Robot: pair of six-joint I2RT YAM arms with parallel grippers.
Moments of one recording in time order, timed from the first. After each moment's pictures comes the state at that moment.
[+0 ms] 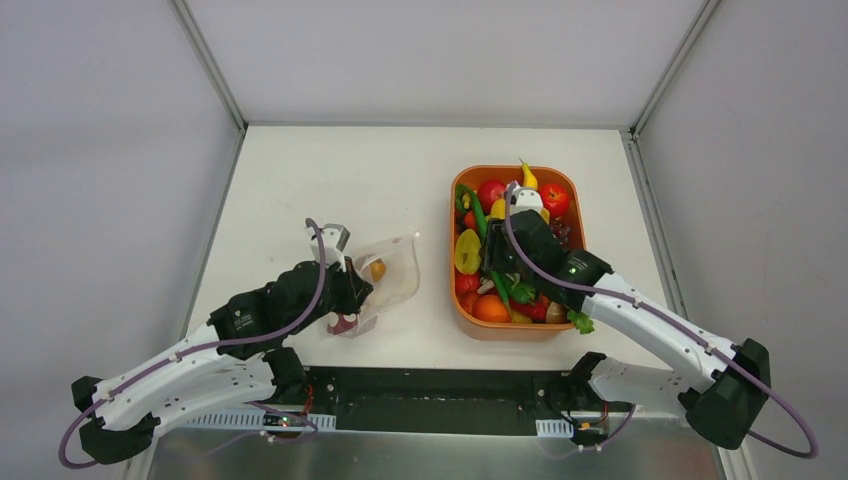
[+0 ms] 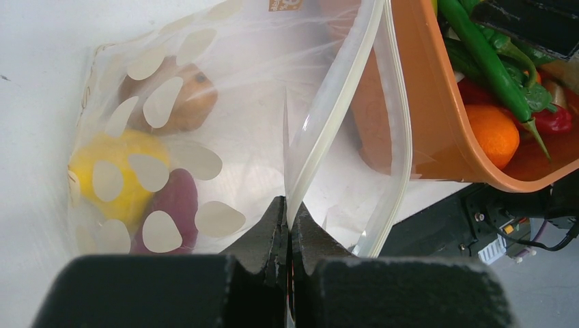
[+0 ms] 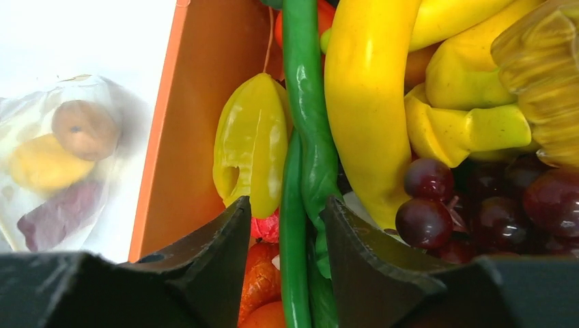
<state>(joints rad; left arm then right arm) -1.01 0.60 0.73 -0.66 -0.37 -0.66 0.82 1.07 0.89 -0.52 0.33 0.55</state>
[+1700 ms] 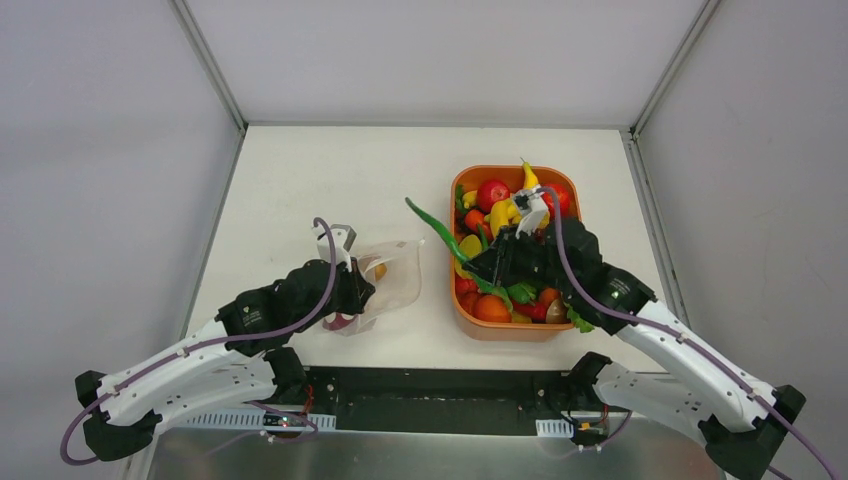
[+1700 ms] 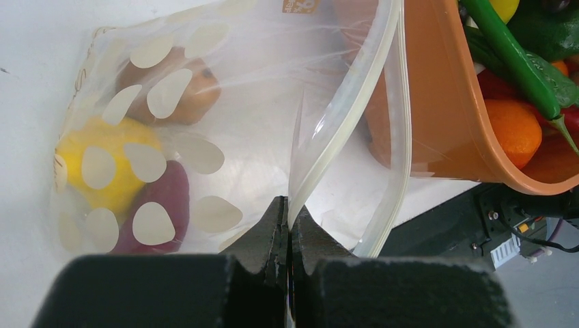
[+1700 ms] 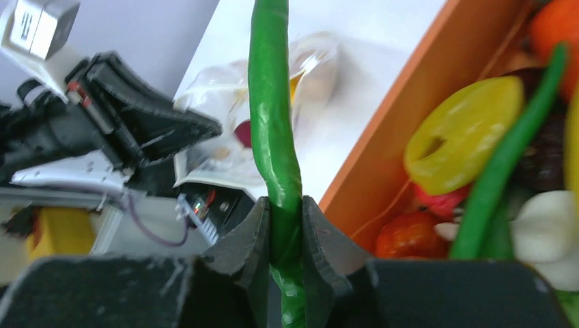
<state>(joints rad) -1.01 0.64 0.72 -0.65 -0.37 -0.66 0.81 0.82 0.87 -0.41 -0.11 0.62</state>
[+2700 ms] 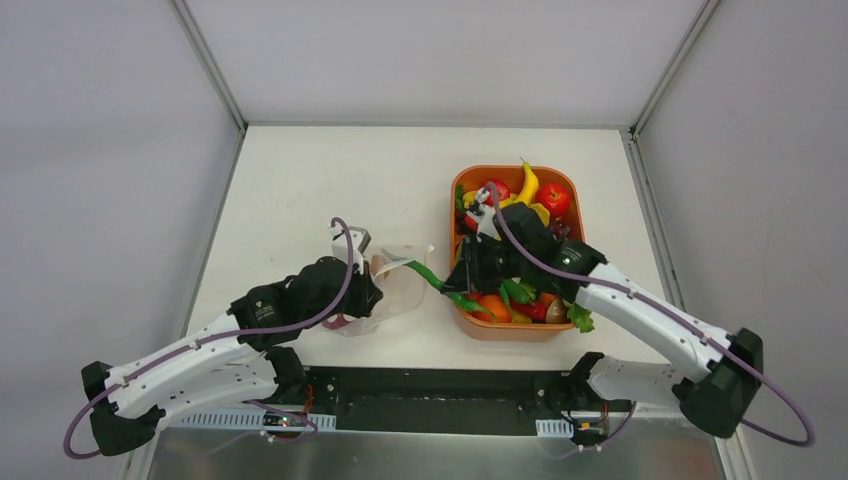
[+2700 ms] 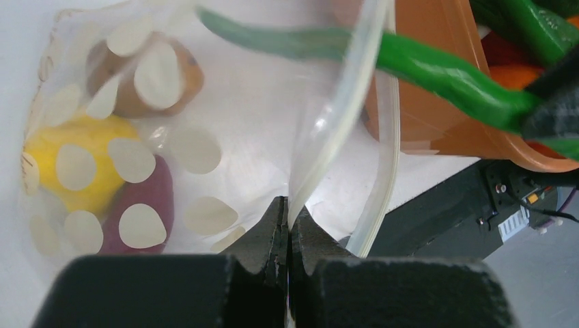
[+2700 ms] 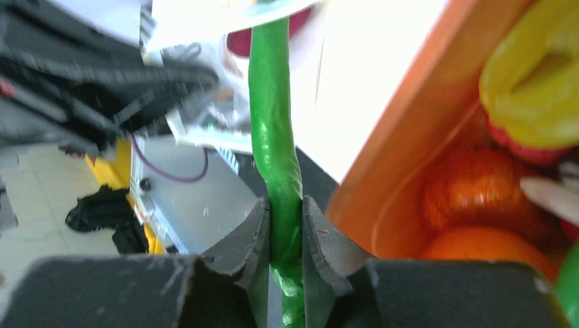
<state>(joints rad) -1.01 0.69 0.72 -0.64 -0.31 -0.63 0.83 1.06 0.93 -0.57 -0.42 0.71</state>
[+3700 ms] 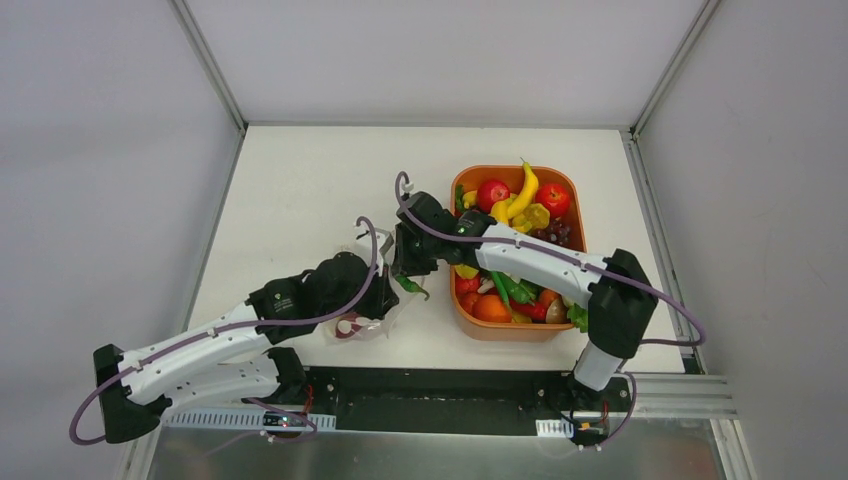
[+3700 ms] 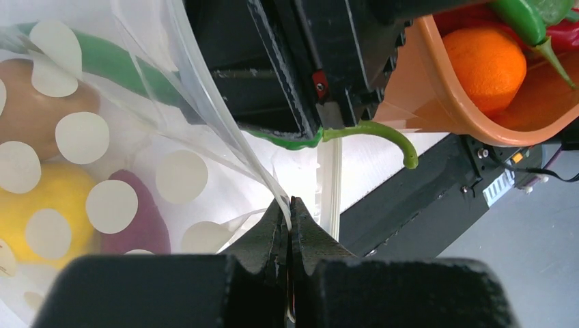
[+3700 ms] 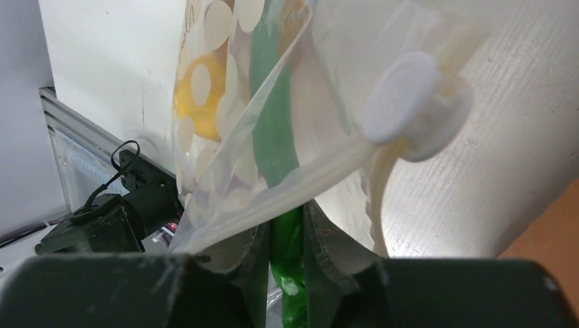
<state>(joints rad) -1.04 0.82 0.75 -0.56 -0.16 -0.58 1.01 1.71 1.42 -0.61 -0.05 0.83</state>
